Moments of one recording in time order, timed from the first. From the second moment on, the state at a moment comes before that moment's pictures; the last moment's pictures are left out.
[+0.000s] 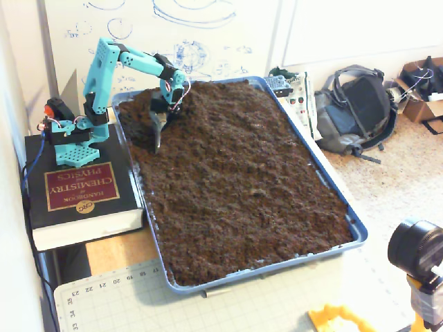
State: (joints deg) arm -13.4 69.5 102.7 62.5 20.7
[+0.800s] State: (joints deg) arm -6.2 62.7 81.6 63.0 9.1
